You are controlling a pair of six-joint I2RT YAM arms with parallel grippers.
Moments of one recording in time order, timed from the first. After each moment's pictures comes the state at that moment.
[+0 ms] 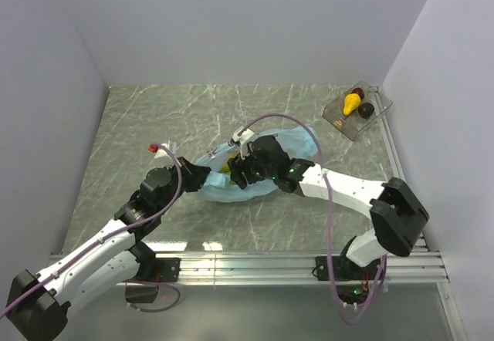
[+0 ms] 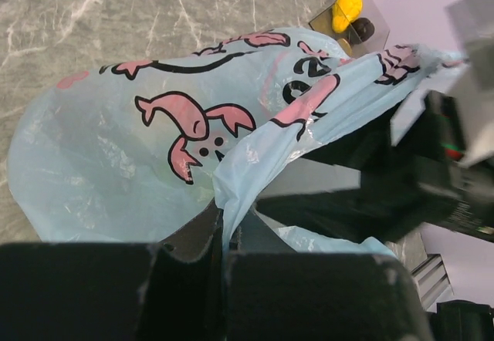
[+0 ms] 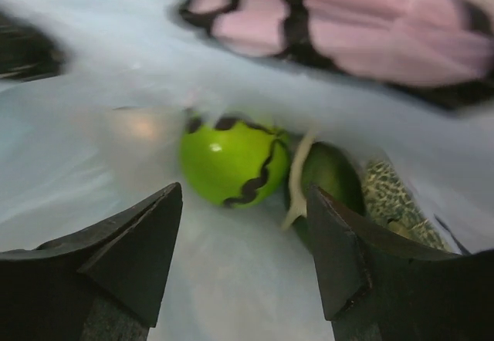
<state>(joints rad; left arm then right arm) -0.63 0.73 0.42 0.09 -0.14 -0.76 0.85 1.47 0.96 -0.05 -0.09 0.08</state>
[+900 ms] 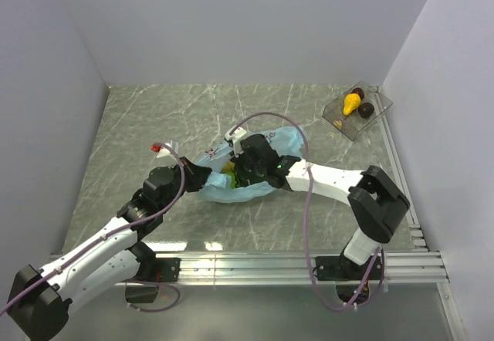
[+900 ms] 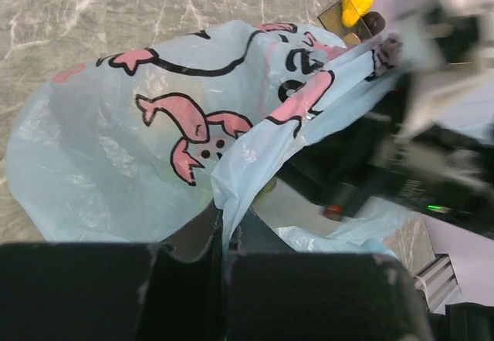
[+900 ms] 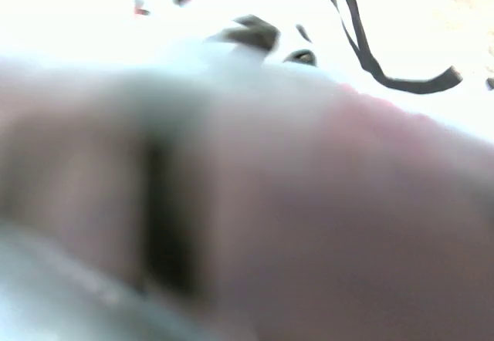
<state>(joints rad) -0.63 0.77 0.42 0.11 -0.14 -0.76 0.85 1.66 1.03 0.01 0.05 0.04</state>
